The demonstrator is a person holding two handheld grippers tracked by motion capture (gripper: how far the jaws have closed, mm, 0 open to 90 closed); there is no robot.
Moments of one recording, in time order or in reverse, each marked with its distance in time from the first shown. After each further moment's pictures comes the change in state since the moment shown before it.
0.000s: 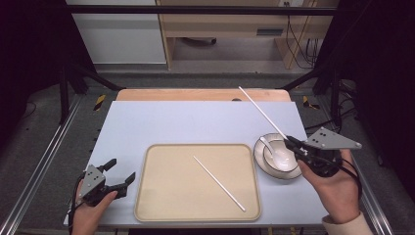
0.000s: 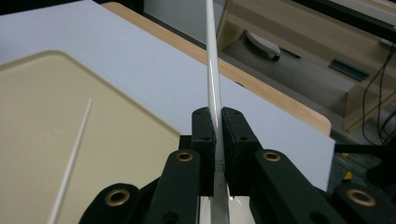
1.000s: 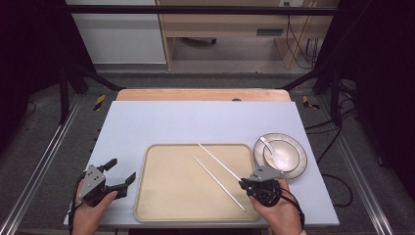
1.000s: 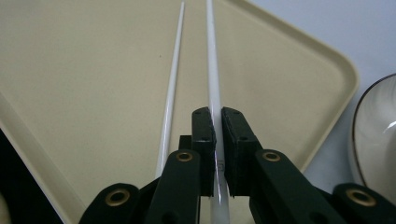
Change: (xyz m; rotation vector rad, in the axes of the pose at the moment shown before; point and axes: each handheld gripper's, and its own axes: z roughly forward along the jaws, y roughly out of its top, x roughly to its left) left arm -0.001 0.001 0.000 -0.003 -0.006 0.003; right arm 0.103 -0.081 0.084 0.235 0.235 0.056
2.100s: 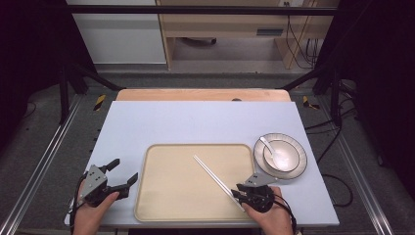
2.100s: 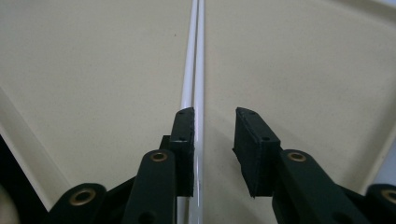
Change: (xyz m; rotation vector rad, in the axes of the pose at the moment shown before) left arm -0.009 0.007 0.000 -0.005 -0.040 0.000; right arm 0.007 -0.022 0.027 -0.023 0.056 0.070
